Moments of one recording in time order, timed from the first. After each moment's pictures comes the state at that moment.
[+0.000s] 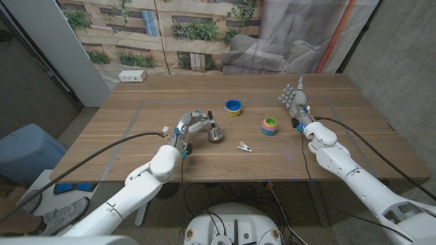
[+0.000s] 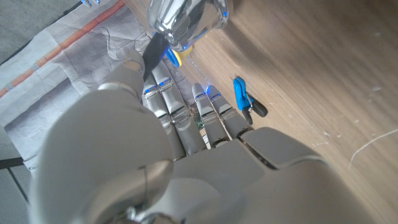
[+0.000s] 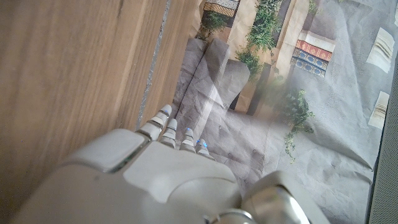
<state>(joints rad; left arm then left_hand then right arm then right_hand) 1.13 0.61 0.44 -1.81 -0.19 0.05 0.37 1.05 0.06 0.37 -0.17 0.17 1.14 -0.08 0.19 0.19 1.19 -0.18 0.19 0.18 0.57 -0.05 0.18 0.16 0.42 -0.05 0.21 0.17 -0.84 -0.51 -0.37 -1.30 0.65 0.29 0.03 -0.03 0.06 -0.21 0.19 0.26 -0.17 -0.03 0.22 0.28 -0.09 0.02 0.22 0.25 -0.11 0.07 0.23 0.48 0.11 0.06 0.21 0.18</state>
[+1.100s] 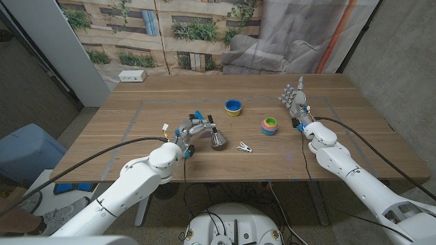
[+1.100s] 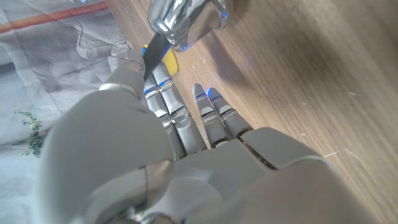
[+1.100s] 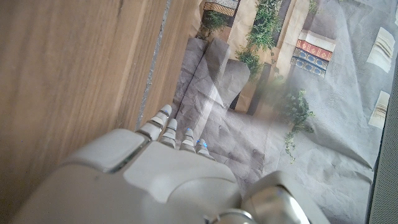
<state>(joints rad) 1.17 0.66 0.40 -2.10 -0.47 0.38 0.46 1.06 0.07 0.36 -0.17 0.17 1.13 -0.08 0.20 0.19 1.19 -0.18 0.19 0.18 0.57 -0.05 0.18 0.16 0.40 -0.04 0.20 0.17 -0.84 -0.51 -0.37 -1.30 0.65 0.29 0.03 -0.03 0.06 -0.21 0.19 0.26 -0.17 -0.03 0.22 0.28 -0.09 0.02 0.22 0.25 -0.11 0.07 0.23 0.48 0.11 0.06 0.21 0.18</state>
